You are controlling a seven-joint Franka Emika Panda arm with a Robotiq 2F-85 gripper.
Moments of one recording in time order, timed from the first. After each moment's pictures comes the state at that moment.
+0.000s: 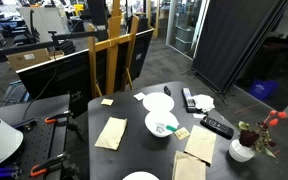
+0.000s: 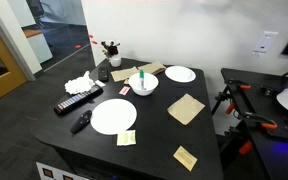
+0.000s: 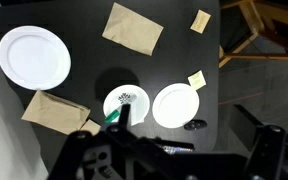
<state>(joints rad) 0.00 -0.49 -0.17 -2.37 0.14 1.93 -0.05</state>
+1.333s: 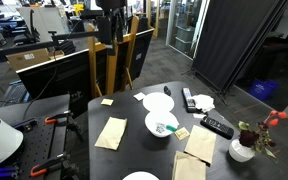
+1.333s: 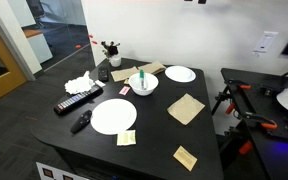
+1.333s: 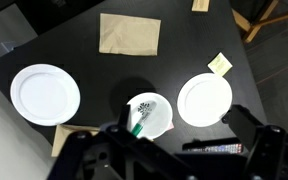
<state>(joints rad) -0.05 -0.33 -0.02 -2.39 0.13 2.08 0.37</state>
